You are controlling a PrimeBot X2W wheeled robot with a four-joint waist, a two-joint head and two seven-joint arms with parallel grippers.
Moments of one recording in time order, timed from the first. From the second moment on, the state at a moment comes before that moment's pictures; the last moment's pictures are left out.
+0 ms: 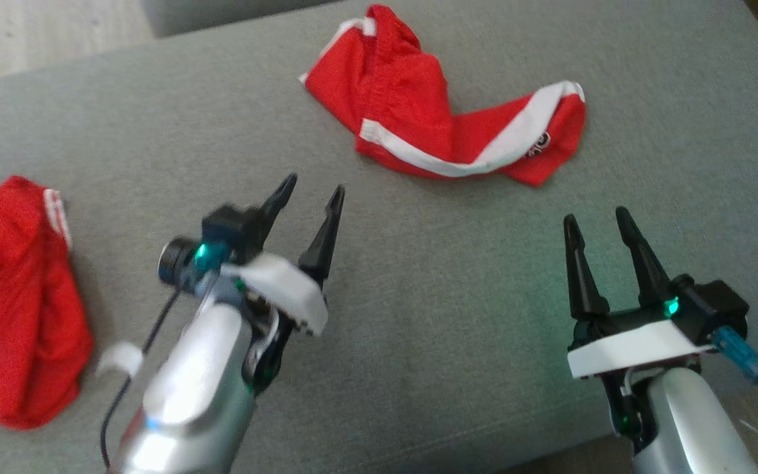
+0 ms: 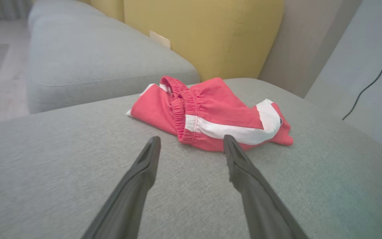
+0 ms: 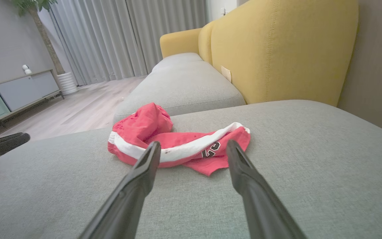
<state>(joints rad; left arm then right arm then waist) -0.42 0.05 -0.44 0.46 -0.28 -0.06 -0.19 -0.15 -0.05 0.12 0.25 0.18 0.13 -0.25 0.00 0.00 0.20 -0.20</state>
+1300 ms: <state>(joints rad) -0.92 0.04 -0.60 1.09 -0.35 -0.09 -0.23 -0.20 -0.05 0.17 0.22 0.24 0.13 -0.25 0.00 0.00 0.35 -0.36</state>
